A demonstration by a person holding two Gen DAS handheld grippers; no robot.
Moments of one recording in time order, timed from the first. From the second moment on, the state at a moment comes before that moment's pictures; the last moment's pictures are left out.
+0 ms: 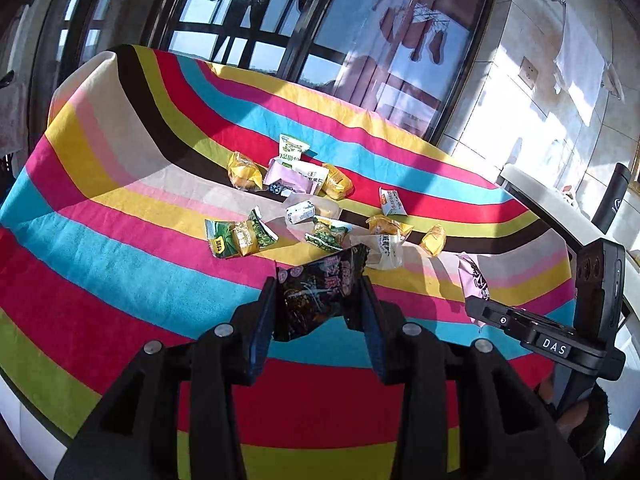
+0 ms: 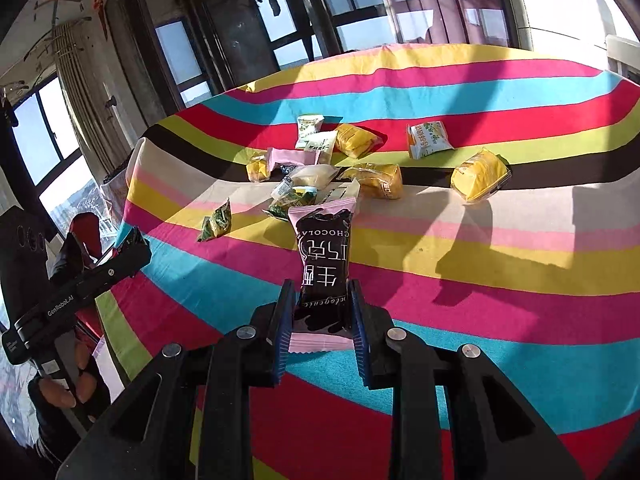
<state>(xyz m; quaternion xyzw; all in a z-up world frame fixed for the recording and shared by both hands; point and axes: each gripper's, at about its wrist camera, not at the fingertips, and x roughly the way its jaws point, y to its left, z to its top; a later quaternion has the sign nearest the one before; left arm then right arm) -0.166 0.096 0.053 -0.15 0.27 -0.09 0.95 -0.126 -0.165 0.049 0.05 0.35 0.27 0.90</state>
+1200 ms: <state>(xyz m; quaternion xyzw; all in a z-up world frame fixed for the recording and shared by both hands) -0.328 0.311 -0.072 -0.27 0.37 0.22 0.86 -0.293 0.138 -0.037 -0.30 0.38 0.54 0.69</state>
